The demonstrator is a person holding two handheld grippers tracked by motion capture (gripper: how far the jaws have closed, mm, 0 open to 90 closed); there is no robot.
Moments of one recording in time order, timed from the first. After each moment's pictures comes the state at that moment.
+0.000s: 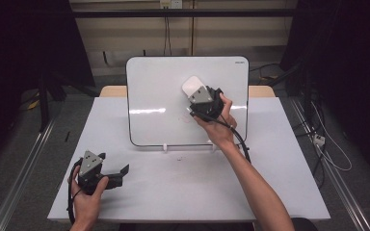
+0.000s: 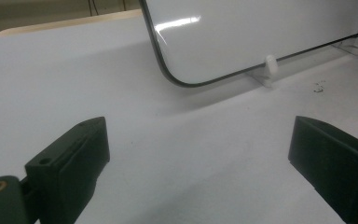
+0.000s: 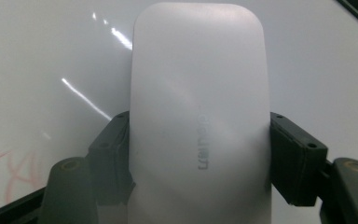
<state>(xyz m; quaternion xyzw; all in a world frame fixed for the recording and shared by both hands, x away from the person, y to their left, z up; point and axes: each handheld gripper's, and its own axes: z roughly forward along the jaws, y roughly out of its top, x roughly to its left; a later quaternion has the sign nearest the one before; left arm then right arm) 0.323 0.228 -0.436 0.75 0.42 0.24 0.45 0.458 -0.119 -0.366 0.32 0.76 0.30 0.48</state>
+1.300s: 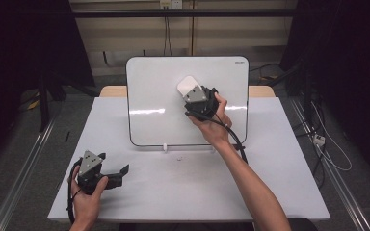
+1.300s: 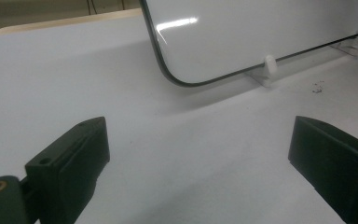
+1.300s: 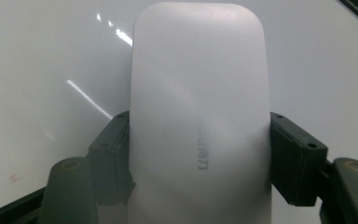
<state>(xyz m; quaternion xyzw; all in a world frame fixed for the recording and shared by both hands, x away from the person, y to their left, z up) 0.323 0.229 -0.436 0.75 0.42 0.23 0.45 0.461 -0.106 -0.364 0.33 0.76 0.30 0.47</state>
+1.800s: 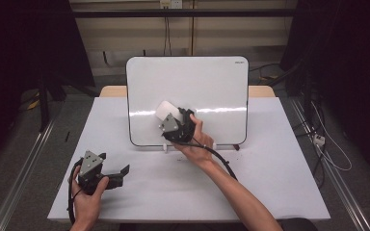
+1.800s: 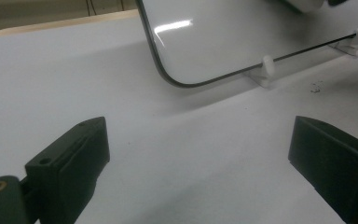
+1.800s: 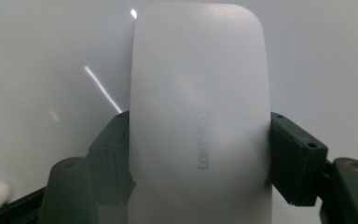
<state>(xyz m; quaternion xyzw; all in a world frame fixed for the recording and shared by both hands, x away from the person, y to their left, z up) 0.323 0.228 -0.436 0.75 0.42 0.23 0.45 0.421 -0.042 -0.413 0.23 0.81 0.27 0.47</state>
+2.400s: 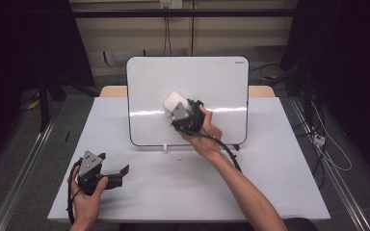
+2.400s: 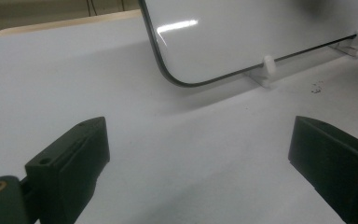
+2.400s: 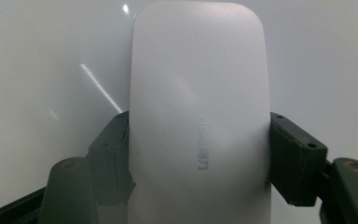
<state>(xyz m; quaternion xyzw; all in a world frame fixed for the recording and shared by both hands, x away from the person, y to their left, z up) 0.323 0.230 -0.436 0.75 0.42 0.23 0.45 0.446 -0.080 -0.382 0.27 0.80 0.27 0.47</state>
